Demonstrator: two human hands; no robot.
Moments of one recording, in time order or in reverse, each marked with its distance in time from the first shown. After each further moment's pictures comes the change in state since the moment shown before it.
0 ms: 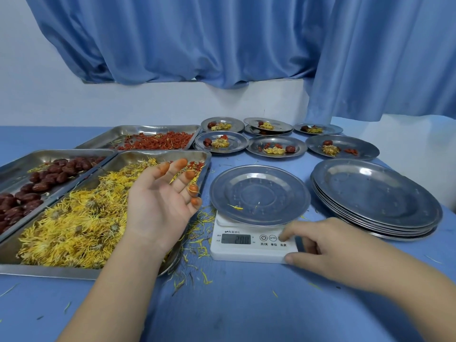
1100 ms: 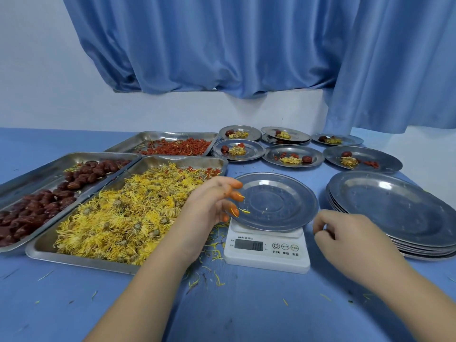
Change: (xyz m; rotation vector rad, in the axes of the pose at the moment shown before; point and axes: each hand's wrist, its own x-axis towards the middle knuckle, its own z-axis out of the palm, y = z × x) left_hand -0.009 -0.016 0.015 0.532 -0.209 0.101; right_hand 0.011 -0.004 0.000 0.015 0.340 0.260
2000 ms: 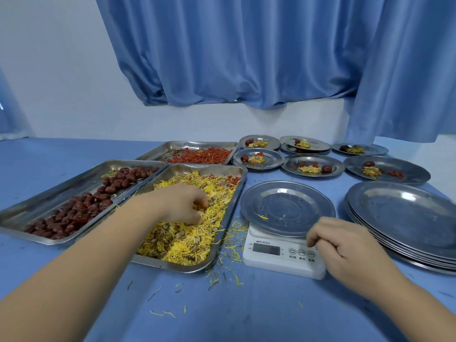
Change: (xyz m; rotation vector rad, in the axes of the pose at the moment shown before) left_hand 0.026 0.050 -0.095 1.596 -0.252 -0.269; right_hand -0.001 -0.011 0.012 0.270 0.104 -0.446
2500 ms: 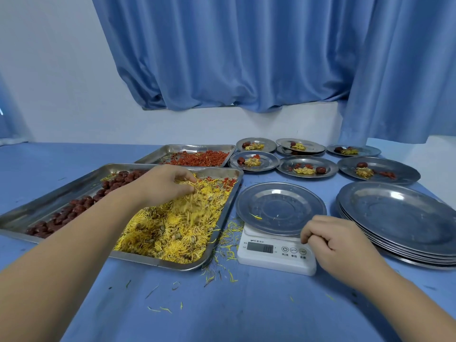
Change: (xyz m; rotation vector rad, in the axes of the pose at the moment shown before) left_hand -0.008 -0.016 -0.023 -0.322 0.293 -0.006; right_hand 0.000 0.002 -0.003 0.029 -0.011 0.075
